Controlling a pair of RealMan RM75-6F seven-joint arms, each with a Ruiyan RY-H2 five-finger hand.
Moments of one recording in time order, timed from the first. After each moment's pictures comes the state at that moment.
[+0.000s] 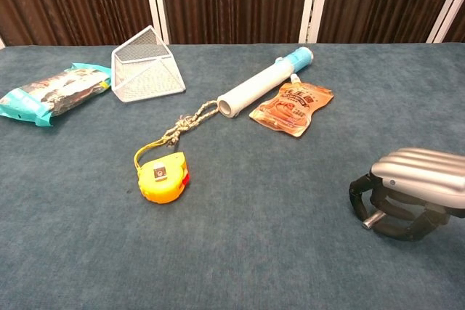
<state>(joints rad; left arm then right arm) -0.08 -1.09 -0.05 -1.63 1.54 1.55 -0.07 0.55 -1.44 -0.11 -1.38 -1.65 0.95 -0.01</state>
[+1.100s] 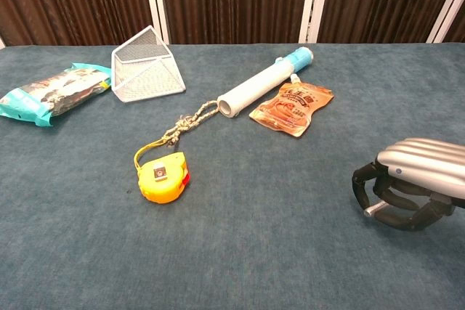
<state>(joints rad) -0.08 -1.09 -0.05 -1.63 1.54 1.54 -0.06 0.54 -1.44 -0.11 -1.38 -1.66 1.04 0.03</state>
